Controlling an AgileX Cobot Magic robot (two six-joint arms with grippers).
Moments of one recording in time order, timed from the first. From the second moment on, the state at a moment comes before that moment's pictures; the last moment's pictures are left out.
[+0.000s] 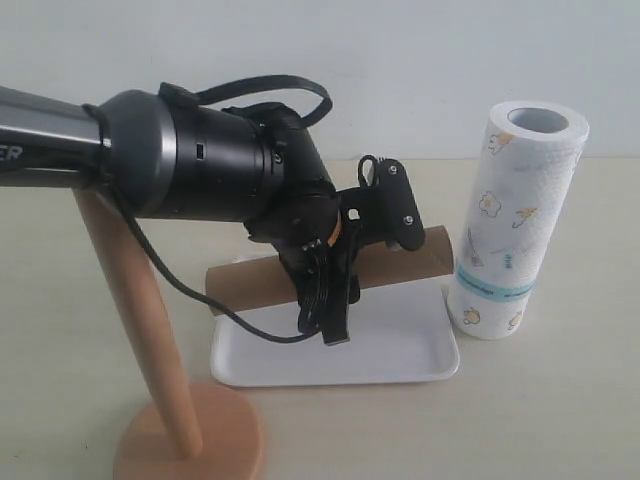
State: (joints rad) left arm -0.86 2.00 -1.39 0.53 0.62 0.18; right arm 0.11 0.00 0.00 0.20 0.33 -0.08
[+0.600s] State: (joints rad) left arm -0.86 2.13 -1.39 0.62 0.57 0.18; right arm 0.11 0.00 0.00 0.20 0.33 -0.08
